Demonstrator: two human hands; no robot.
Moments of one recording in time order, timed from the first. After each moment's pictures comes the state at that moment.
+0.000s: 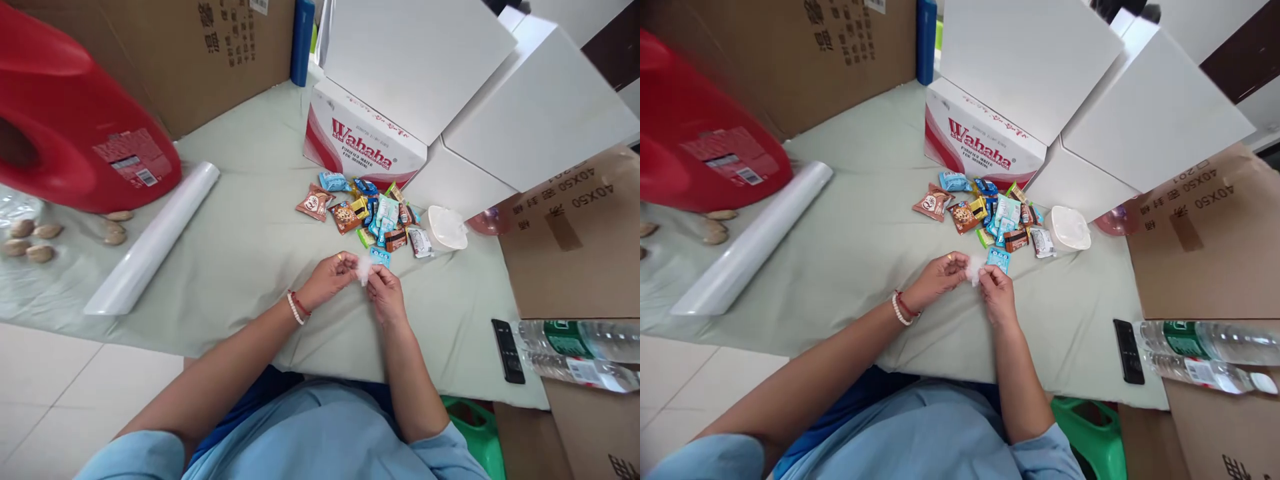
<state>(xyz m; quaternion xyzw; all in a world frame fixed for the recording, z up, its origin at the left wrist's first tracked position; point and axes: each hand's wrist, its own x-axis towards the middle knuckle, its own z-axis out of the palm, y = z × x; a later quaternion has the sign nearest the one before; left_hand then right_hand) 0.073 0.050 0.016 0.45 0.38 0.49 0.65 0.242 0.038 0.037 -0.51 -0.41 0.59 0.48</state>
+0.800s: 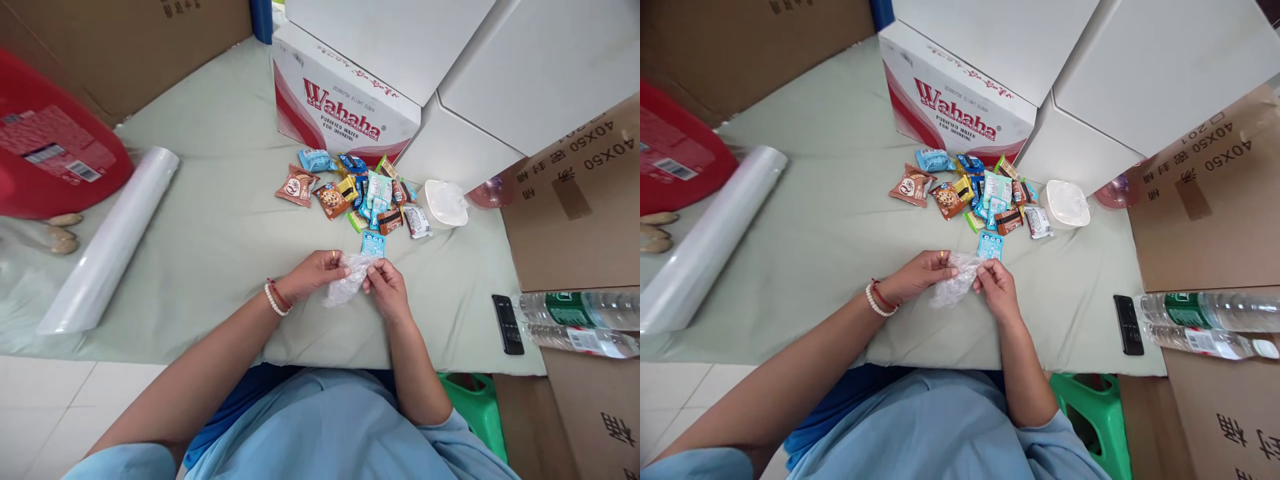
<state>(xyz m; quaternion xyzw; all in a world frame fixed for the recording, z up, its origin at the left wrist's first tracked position) 0.062 0.054 0.014 0.44 0.30 0.37 0.76 0.270 0.022 0.029 -0.52 -0.49 0.54 0.45</state>
